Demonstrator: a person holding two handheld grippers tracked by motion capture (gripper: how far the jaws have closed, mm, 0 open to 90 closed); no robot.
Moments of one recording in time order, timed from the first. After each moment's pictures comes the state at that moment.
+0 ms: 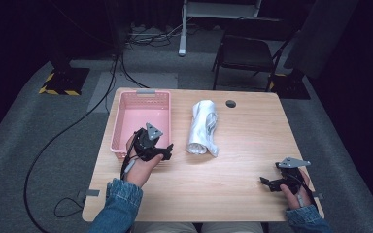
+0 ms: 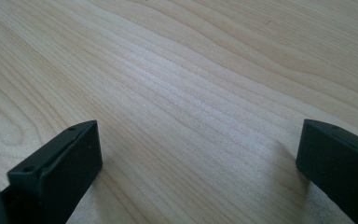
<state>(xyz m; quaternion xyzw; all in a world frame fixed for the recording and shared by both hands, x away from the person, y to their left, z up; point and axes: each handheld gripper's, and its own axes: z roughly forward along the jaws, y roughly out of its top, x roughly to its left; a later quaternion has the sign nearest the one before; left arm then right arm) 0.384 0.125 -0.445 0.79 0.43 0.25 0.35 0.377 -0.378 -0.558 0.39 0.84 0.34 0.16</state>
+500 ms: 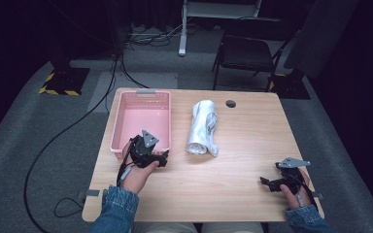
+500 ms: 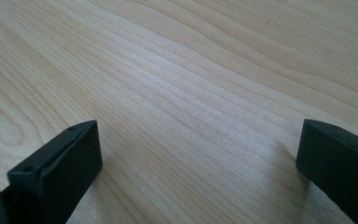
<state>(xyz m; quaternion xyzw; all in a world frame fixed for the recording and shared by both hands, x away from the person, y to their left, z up) 0.371 0.138 -0.464 0.79 0.45 0.24 0.34 0.376 -0.378 -0.558 0.39 0.84 0.34 0.16</state>
